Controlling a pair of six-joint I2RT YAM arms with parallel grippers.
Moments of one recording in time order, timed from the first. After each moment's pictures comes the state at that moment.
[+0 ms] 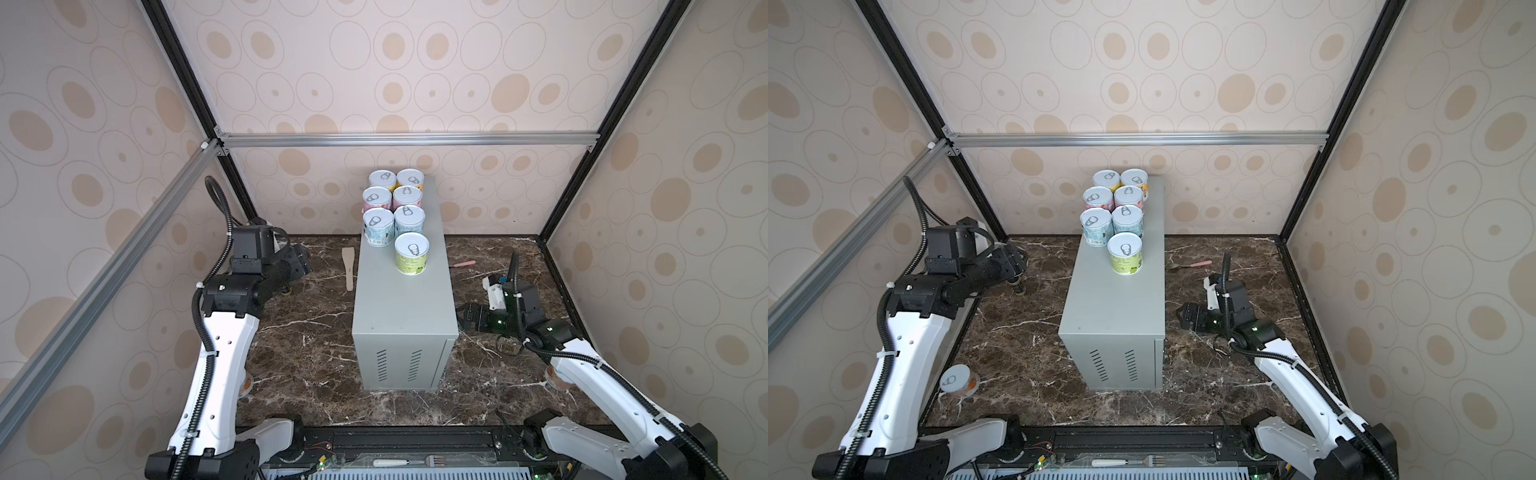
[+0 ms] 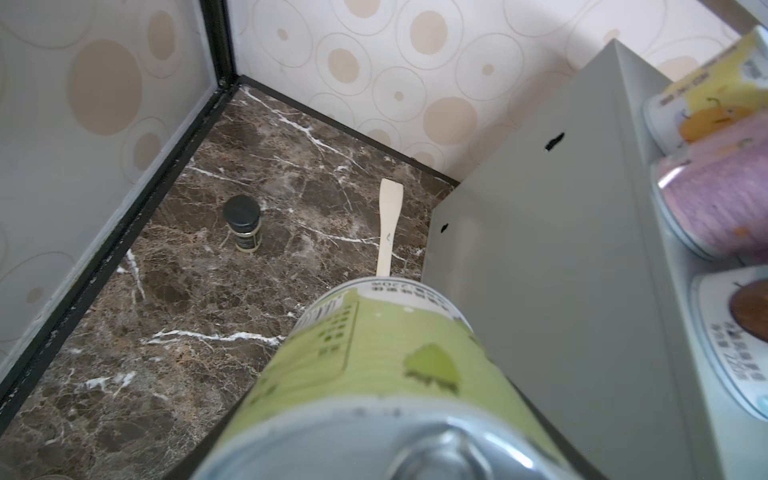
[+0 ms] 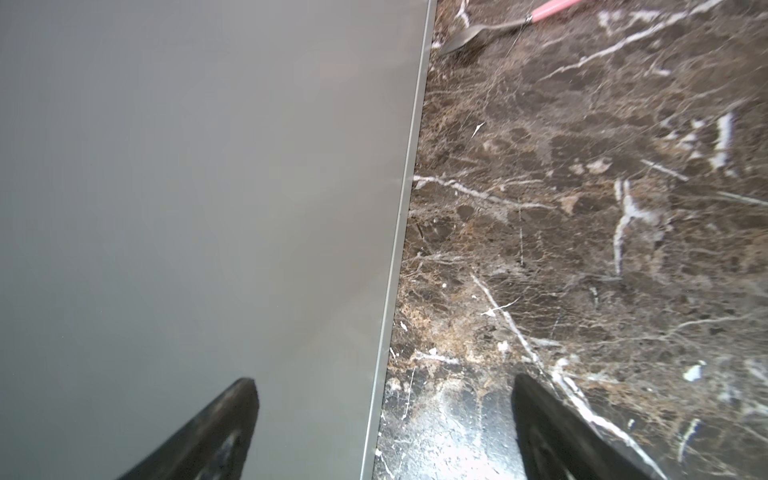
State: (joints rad) left arm -0.08 1.19 1.53 -0.97 -0.01 -0.45; right arm 0.37 1.04 0.83 -0.52 -0.20 0.47
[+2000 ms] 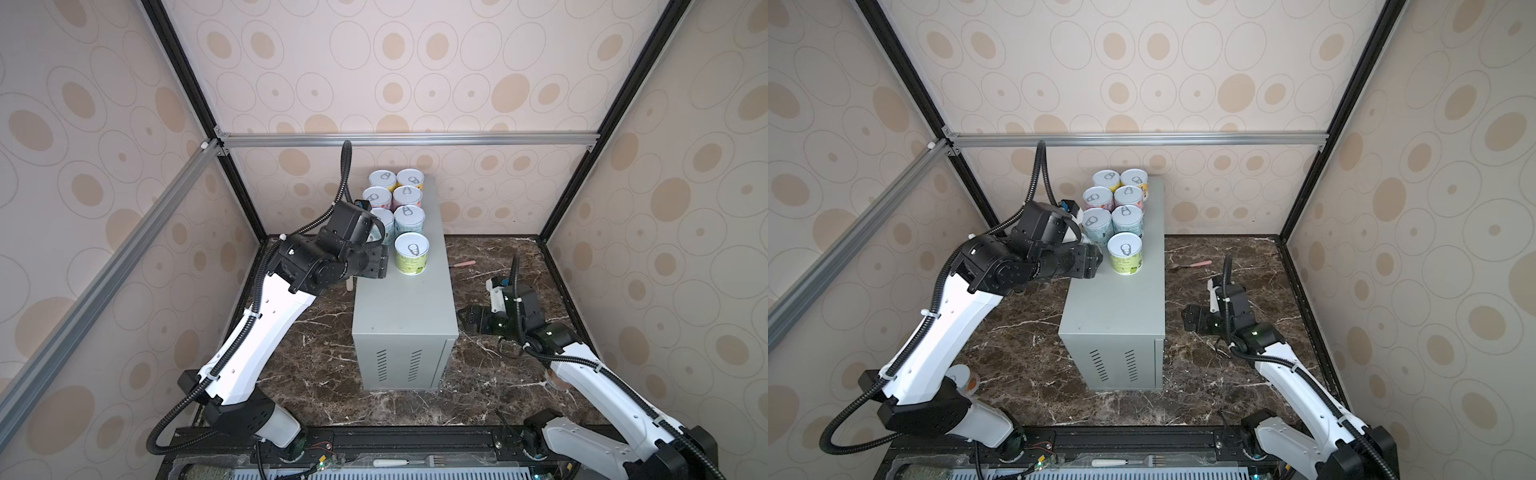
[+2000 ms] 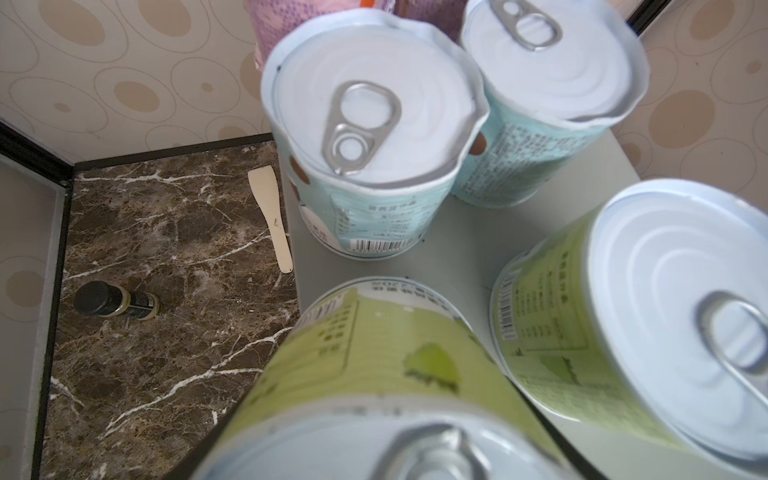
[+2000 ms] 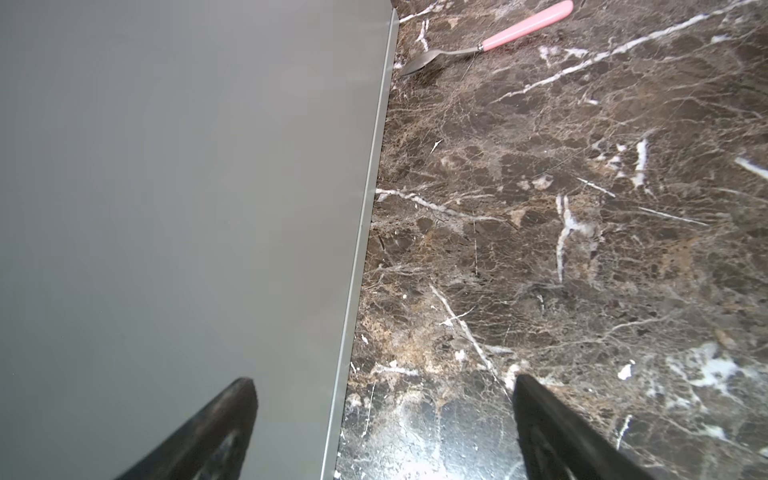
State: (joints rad) left arm -0.68 1.53 2.04 -1.26 -0.25 -0.36; right arm 0.37 1.02 0.77 -0.47 -0.11 0.43
